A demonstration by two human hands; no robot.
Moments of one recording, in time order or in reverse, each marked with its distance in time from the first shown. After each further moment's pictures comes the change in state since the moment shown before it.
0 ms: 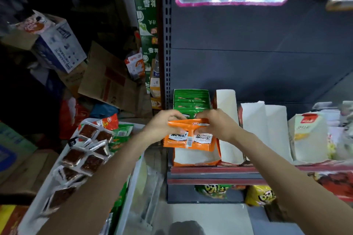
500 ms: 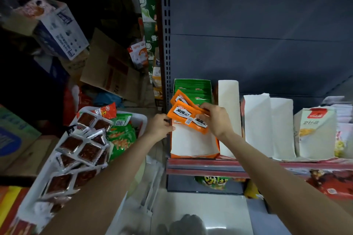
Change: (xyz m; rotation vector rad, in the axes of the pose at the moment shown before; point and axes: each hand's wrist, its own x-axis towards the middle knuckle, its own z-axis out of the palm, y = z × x) left_hand 0.019 -0.043 0.038 -0.031 0.234 -0.379; right_hand 0.016 0.036 0.051 0.198 0.324 0.192
